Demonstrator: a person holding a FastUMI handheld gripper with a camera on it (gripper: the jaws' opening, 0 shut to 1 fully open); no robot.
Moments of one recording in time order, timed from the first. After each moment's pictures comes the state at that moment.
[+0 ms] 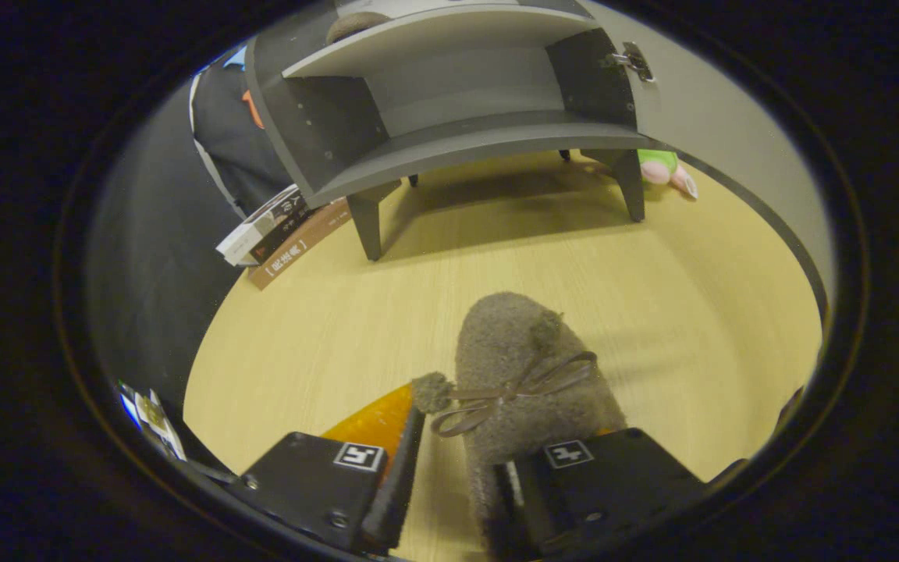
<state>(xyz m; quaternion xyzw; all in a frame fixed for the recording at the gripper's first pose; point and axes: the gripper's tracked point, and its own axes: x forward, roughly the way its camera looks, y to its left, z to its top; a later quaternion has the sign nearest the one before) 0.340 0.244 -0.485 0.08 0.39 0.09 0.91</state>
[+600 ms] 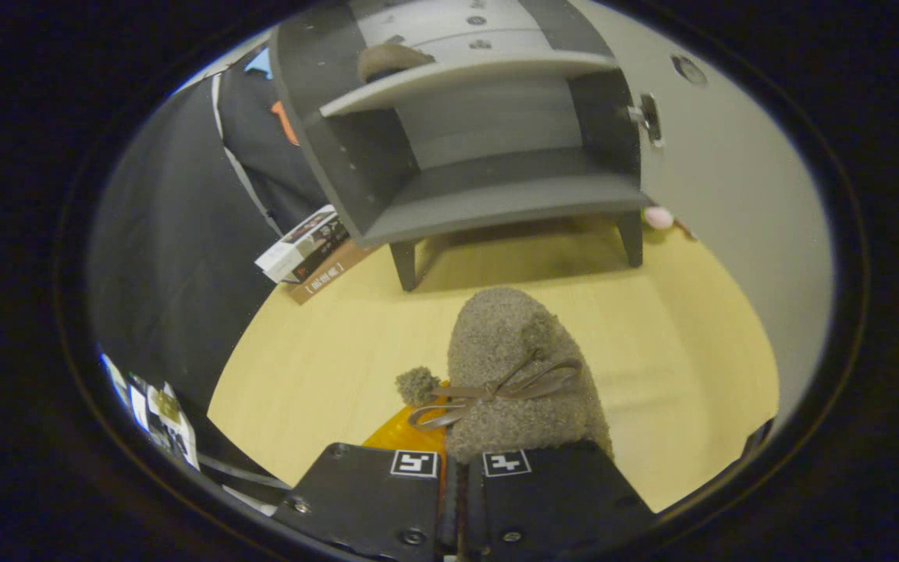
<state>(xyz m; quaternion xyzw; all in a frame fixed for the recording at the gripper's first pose) 0.315 0.255 -0.375 0.04 0.31 0.16 0.94</state>
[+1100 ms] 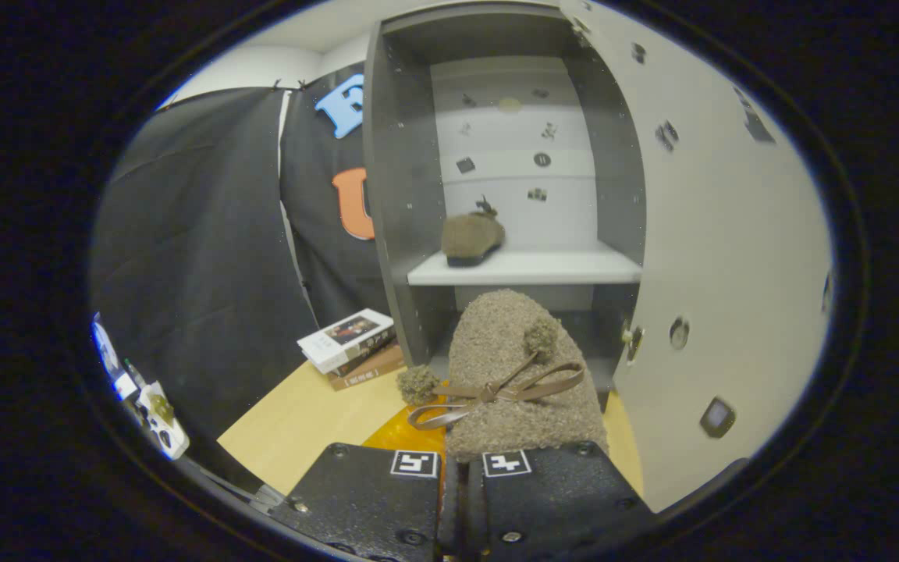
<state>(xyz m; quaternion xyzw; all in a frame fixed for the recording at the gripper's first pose) 0.299 0.267 -0.162 -0.02 0.12 0.17 0.98</state>
